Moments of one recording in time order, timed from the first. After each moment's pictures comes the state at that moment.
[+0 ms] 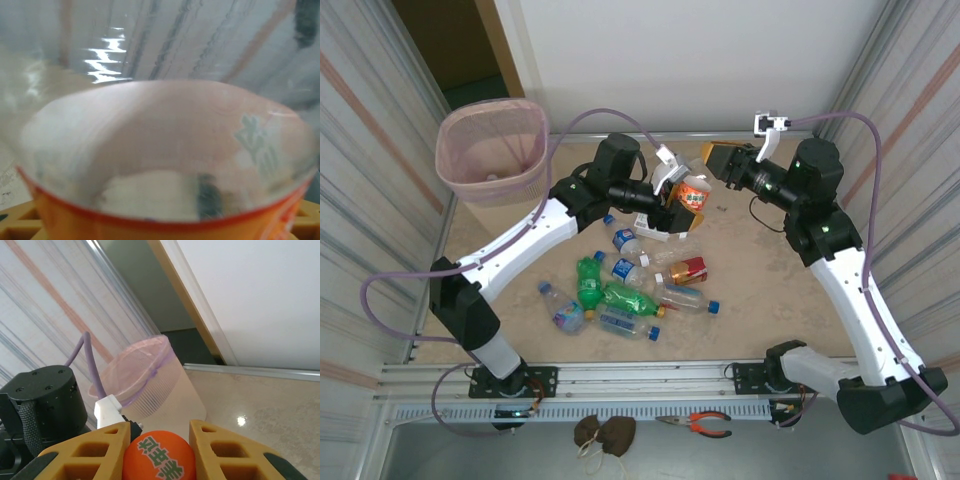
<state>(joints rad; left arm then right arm) -0.75 1.64 1.59 -0.40 0.79 -0.04 0.32 1.08 1.28 -0.21 -0.49 0.54</state>
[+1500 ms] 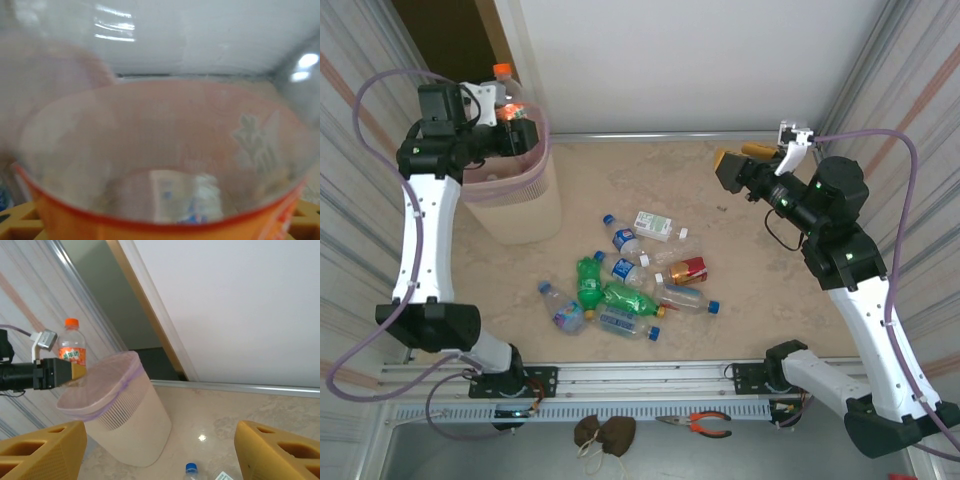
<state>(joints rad) 0.03 1.54 1.89 -0.96 0.43 -0.09 0.34 0.95 1.29 -0.36 -0.28 0.45</state>
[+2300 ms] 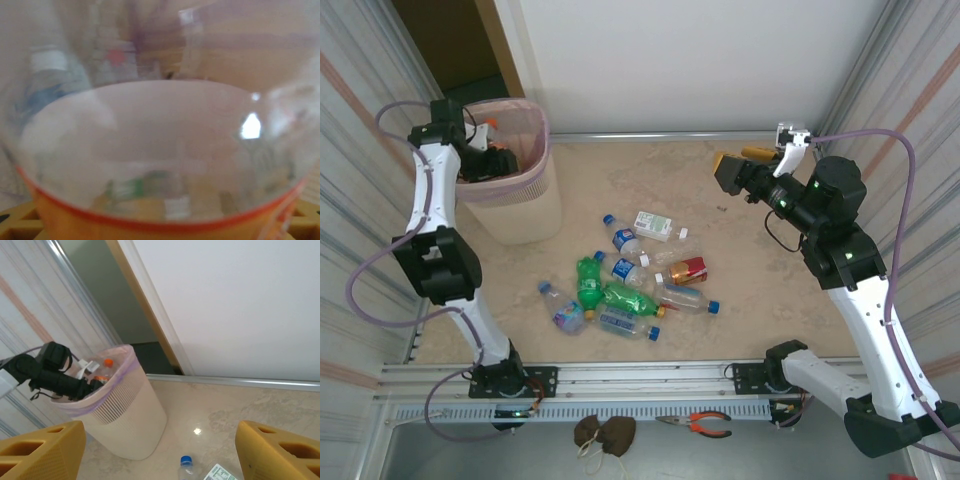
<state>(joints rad) 0.19 1.91 1.97 -1.19 0.28 -0.02 0.34 0.95 1.29 -0.39 -0.28 0.43</state>
